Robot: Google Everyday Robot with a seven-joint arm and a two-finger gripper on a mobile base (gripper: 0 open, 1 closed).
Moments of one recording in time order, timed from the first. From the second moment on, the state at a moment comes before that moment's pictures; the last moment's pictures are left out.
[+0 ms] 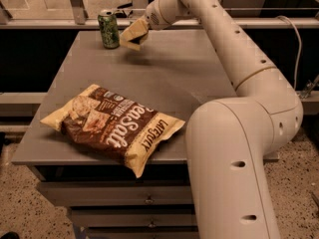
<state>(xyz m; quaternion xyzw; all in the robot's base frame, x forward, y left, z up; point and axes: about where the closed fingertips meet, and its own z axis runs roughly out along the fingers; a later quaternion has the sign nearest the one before) 0.850 0.041 0.913 -0.43 0.76 0.21 0.44</state>
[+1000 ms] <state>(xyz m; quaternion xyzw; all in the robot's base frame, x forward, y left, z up) 0.872 0.073 0.904 -0.41 0.76 0.21 0.45</state>
